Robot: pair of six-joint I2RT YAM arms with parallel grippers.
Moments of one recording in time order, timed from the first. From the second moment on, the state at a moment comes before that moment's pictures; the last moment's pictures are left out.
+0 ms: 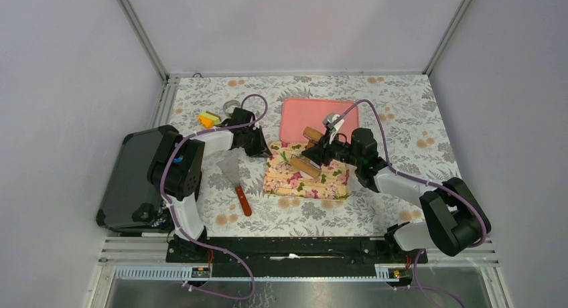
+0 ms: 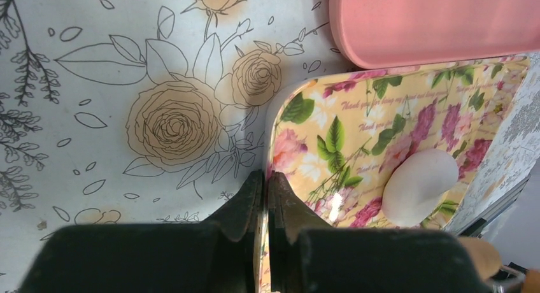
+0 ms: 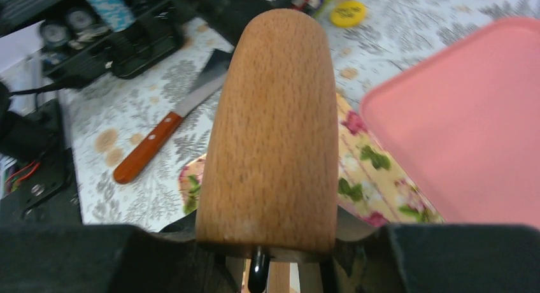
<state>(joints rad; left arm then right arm) -0.35 1.86 1.05 -0.21 0.38 -0.55 0.50 1.37 0.57 0.60 -0.62 0.13</state>
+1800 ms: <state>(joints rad) -0.32 1.86 1.05 -0.22 0.43 -0.55 0.51 1.47 0.43 0.83 -0.54 0.10</state>
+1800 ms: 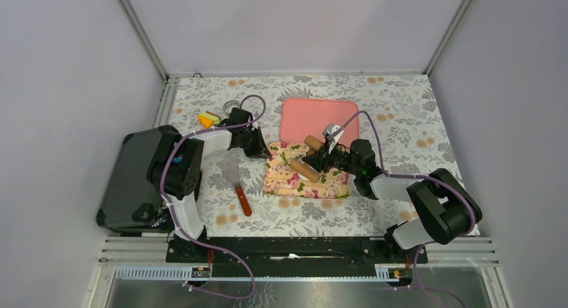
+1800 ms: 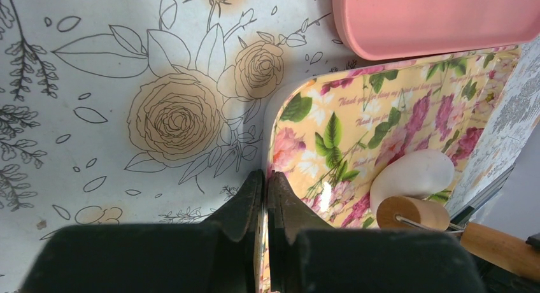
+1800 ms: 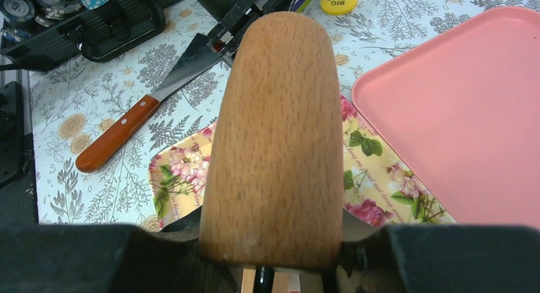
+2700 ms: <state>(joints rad) -0.31 1.86 1.05 -0.21 0.45 -0.53 0.56 1.43 0.57 0.46 -0.79 0.08</state>
